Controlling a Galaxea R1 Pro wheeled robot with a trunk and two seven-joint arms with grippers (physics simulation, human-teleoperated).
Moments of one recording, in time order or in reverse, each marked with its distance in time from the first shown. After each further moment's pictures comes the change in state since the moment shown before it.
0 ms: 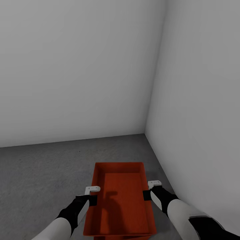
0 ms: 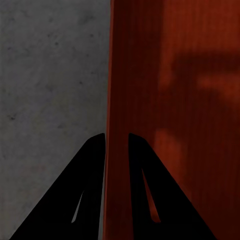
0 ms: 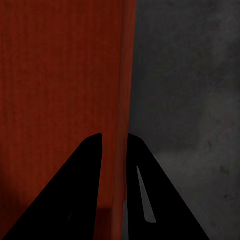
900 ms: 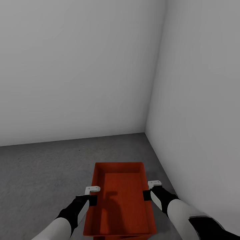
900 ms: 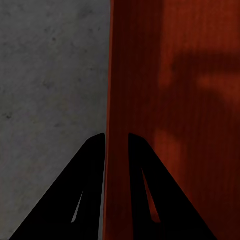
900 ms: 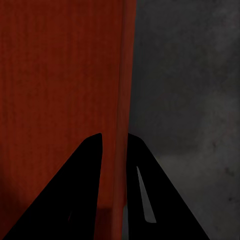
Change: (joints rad) left arm 0.000 0.000 0.000 0.000 0.001 -0.001 0.000; right arm 0.000 0.000 0.000 0.000 0.000 0.000 0.000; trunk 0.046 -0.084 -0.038
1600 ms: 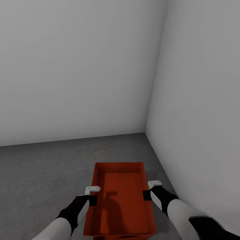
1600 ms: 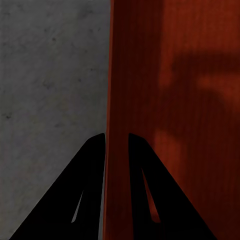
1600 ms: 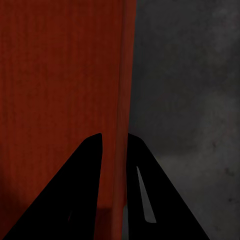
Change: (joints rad) left arm 0.000 0.000 0.000 0.000 0.000 0.000 0.000; right arm 0.000 0.000 0.000 0.000 0.000 0.000 0.000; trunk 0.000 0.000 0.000
